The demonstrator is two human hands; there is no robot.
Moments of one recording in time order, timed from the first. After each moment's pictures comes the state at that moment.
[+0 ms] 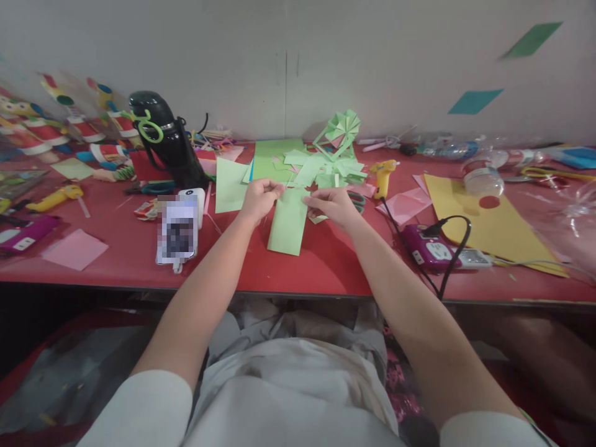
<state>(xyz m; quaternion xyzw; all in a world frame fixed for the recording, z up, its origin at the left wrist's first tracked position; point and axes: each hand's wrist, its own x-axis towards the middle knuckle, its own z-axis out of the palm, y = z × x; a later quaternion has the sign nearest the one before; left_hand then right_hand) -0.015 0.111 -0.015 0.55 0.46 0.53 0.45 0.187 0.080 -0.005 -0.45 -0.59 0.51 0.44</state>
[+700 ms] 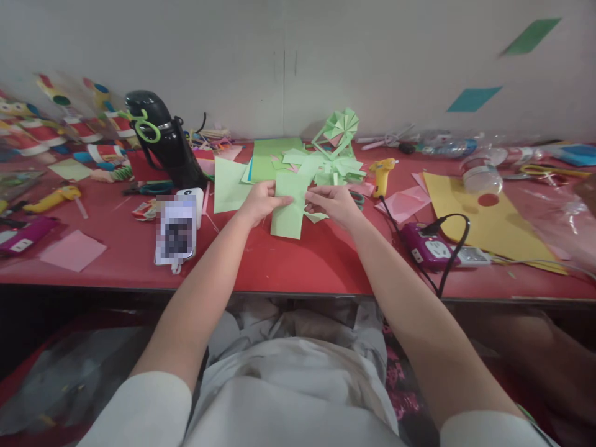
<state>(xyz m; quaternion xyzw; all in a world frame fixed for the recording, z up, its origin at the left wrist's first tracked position) -0.015 0.101 -0.010 0.56 0.40 0.47 0.55 0.188 0.080 -0.004 -0.43 -0.55 0.53 0.47</state>
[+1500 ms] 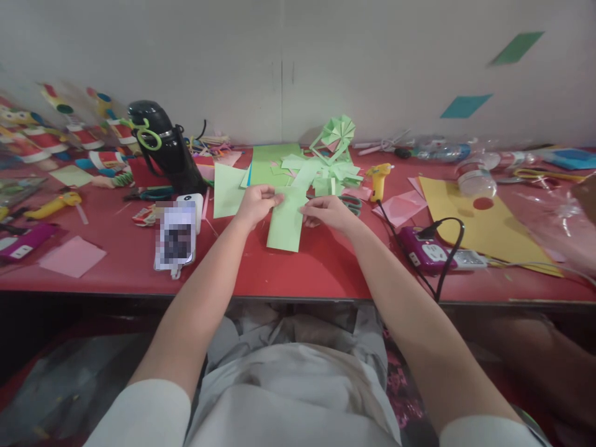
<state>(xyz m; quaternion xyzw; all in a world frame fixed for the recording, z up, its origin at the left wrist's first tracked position) -0.019 0.110 -0.015 0.55 0.45 0.50 0.49 0.192 0.082 -0.007 -0.45 -0.62 0.53 0.36</state>
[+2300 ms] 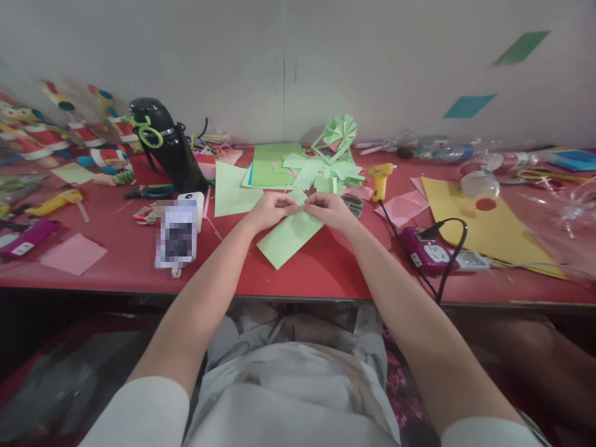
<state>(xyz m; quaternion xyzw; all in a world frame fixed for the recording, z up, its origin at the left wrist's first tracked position) -0.010 0.094 -0.010 0.67 0.41 0.36 0.50 0.188 0.083 -0.007 -0.47 -0.68 0.40 0.40</state>
